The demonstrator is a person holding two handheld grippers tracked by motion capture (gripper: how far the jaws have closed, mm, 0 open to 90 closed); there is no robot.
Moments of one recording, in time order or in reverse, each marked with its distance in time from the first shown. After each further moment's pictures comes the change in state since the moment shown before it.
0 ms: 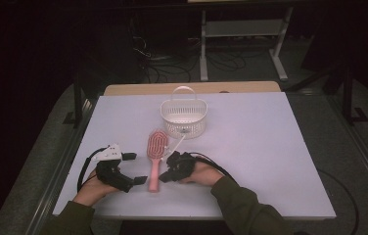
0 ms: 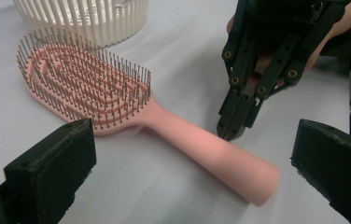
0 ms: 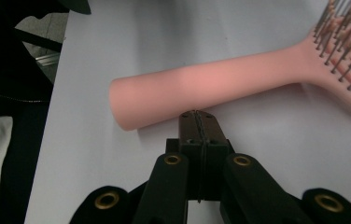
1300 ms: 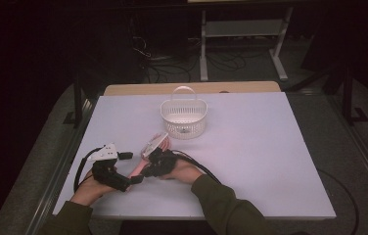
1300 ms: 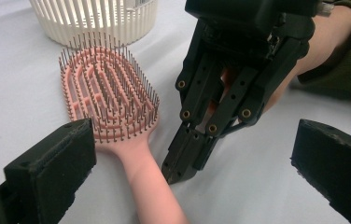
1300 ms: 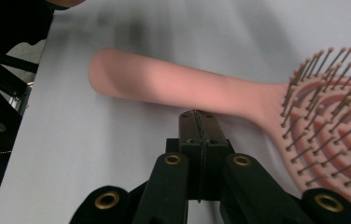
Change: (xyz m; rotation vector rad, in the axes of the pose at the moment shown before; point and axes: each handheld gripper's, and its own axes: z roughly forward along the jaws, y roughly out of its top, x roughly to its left) left arm 0.003 -0.002 -0.008 -0.018 0.018 -0.013; right arm -0.010 0.034 0.040 -0.080 -0.021 0.017
